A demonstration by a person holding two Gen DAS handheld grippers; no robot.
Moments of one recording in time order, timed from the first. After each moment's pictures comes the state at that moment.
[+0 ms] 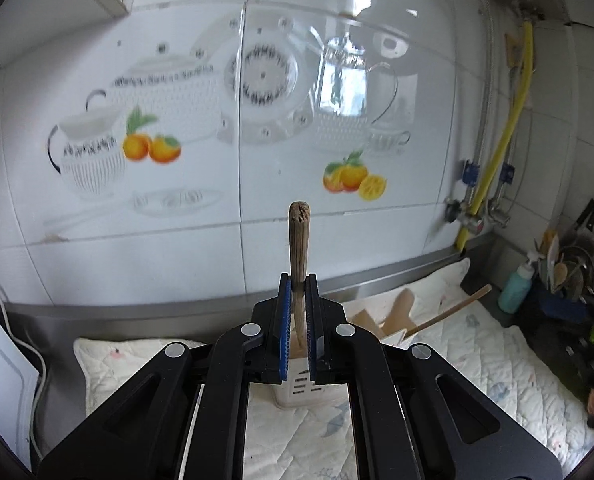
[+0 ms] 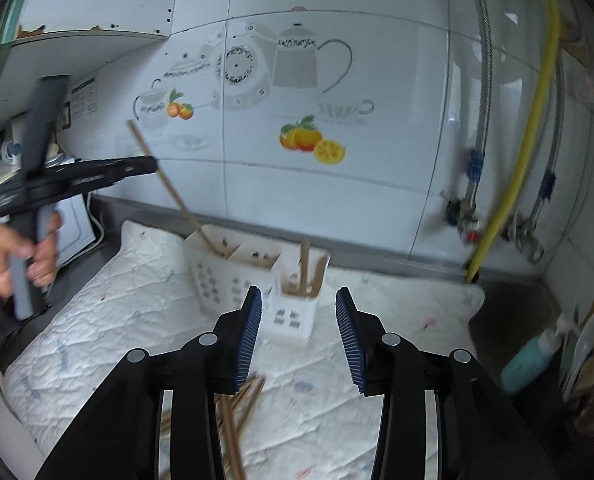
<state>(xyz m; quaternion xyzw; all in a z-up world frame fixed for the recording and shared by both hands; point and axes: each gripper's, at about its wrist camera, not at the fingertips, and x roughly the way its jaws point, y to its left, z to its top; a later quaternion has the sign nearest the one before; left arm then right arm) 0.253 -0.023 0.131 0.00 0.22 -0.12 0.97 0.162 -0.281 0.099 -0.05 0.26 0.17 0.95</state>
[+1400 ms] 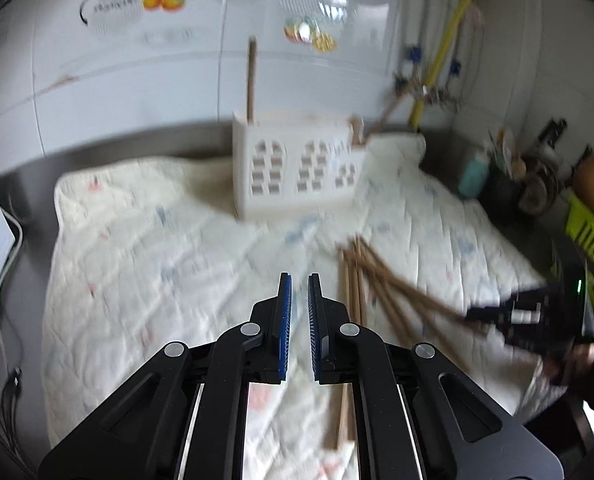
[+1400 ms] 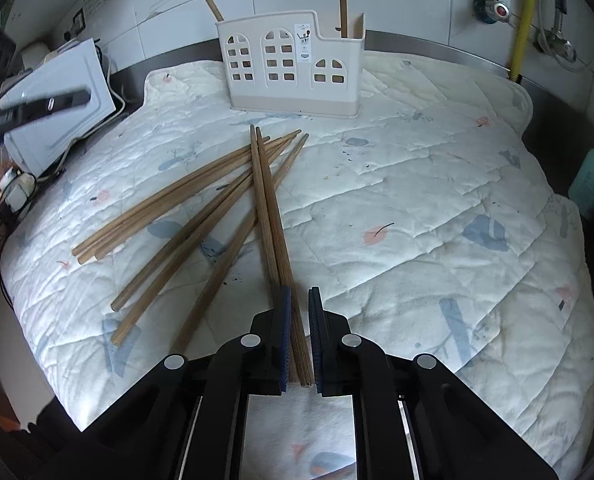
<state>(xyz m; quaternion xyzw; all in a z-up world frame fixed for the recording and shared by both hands) 0.105 -0.012 0.000 0.00 0.34 -0.17 0.93 0.079 -0.292 -0.086 -0.06 0.42 0.21 0.88</state>
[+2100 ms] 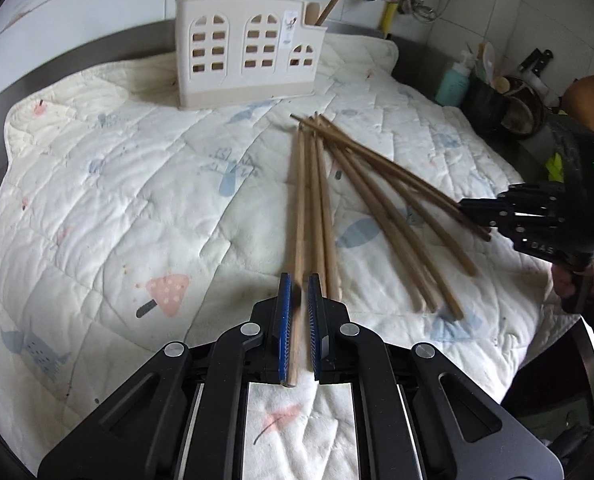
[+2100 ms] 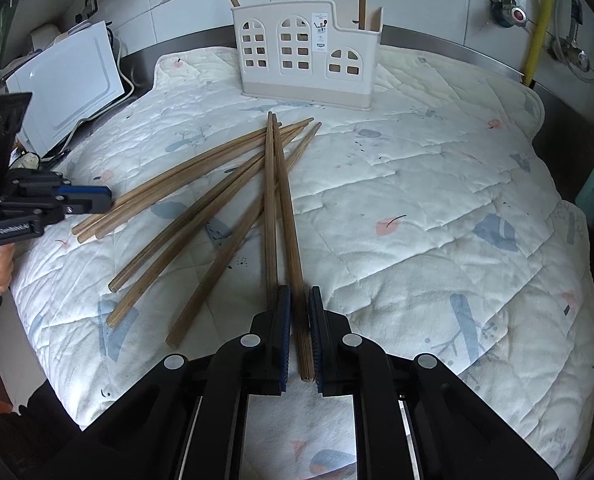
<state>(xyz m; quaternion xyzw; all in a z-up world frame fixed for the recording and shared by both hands) 0.085 -0.044 -0.086 0.02 0.43 -0.22 0.88 0.076 -0.286 -0.095 -0.07 0.43 0.22 0.87</state>
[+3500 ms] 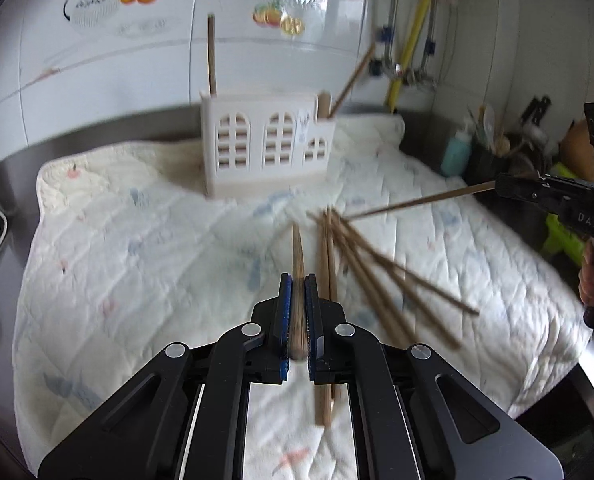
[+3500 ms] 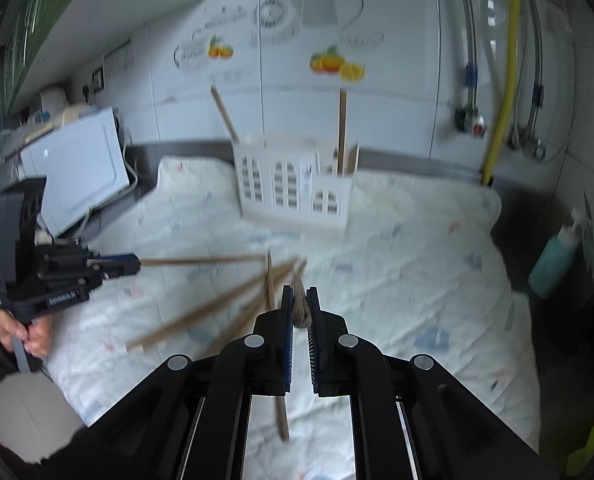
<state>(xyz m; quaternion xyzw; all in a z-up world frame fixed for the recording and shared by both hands) 0.082 -0.037 -0.024 0.00 0.31 -0.19 0.93 0.065 -0.293 0.020 -0.05 0.29 0.20 0.93</state>
